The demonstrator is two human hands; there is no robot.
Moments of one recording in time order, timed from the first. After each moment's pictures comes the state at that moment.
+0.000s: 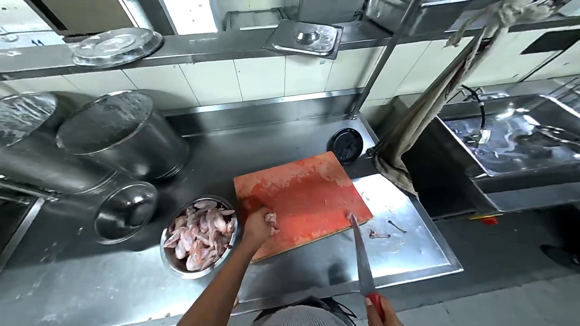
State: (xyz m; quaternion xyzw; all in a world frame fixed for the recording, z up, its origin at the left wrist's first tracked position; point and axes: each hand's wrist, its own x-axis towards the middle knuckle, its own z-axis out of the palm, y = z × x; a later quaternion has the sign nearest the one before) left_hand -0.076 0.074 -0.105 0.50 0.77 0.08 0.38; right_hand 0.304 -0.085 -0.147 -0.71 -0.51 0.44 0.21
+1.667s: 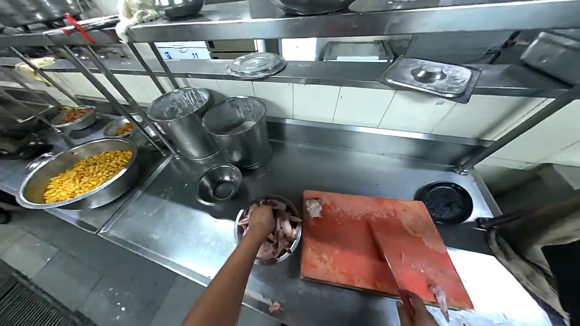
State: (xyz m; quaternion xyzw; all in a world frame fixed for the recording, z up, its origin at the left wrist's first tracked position) left_hand -0.232 0.022 -0.075 0.41 0.89 0.00 0.21; right_hand 0.216 0.055 -0.125 -0.65 -0.72 0.25 0.03
